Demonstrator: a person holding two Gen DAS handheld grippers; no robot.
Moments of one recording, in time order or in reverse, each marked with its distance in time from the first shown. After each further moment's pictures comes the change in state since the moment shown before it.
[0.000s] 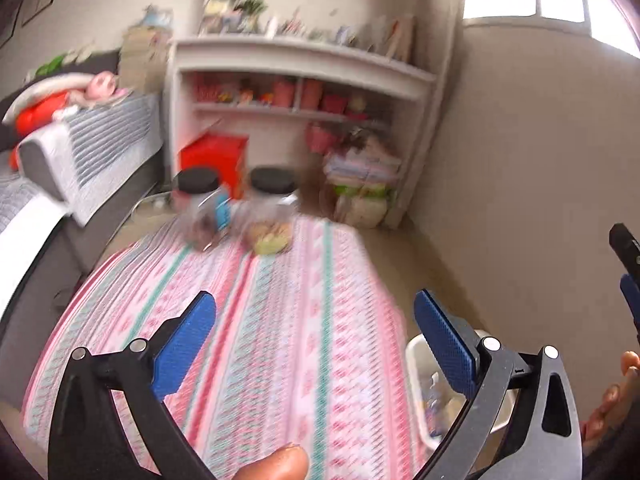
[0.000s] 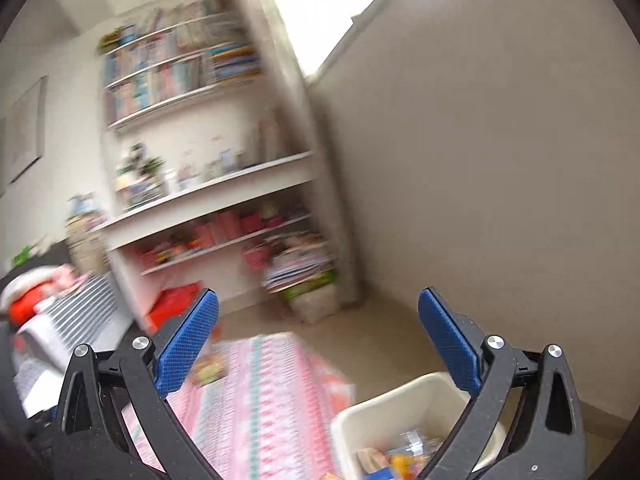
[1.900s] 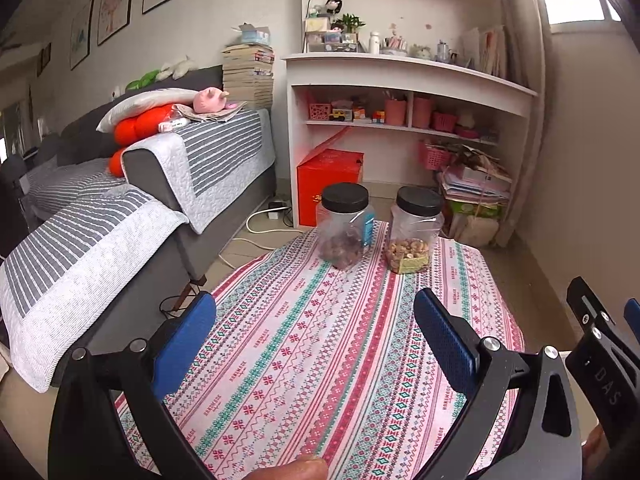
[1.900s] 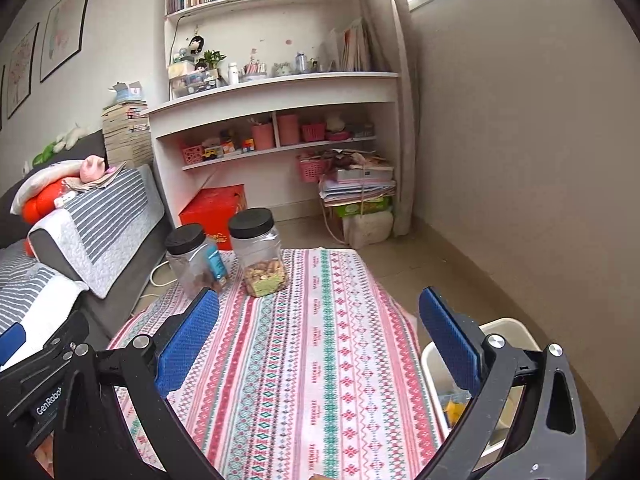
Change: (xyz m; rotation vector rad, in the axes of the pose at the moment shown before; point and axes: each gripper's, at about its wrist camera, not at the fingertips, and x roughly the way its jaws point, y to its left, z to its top) left arm -0.032 0.092 0.006 -0.034 -0.076 0.360; right arm 0.050 0.135 -0.066 -0.188 0.224 -0.002
